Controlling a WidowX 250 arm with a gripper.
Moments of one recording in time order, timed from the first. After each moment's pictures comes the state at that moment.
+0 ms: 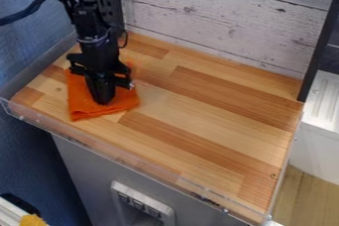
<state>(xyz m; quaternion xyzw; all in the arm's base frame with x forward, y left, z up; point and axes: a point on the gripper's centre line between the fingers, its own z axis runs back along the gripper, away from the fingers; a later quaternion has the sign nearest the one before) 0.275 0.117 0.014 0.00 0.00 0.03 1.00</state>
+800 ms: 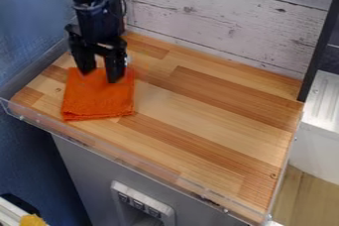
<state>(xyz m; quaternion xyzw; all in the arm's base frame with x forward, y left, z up) 0.286 0.125 0.058 0.00 0.00 -0.02 1.00</state>
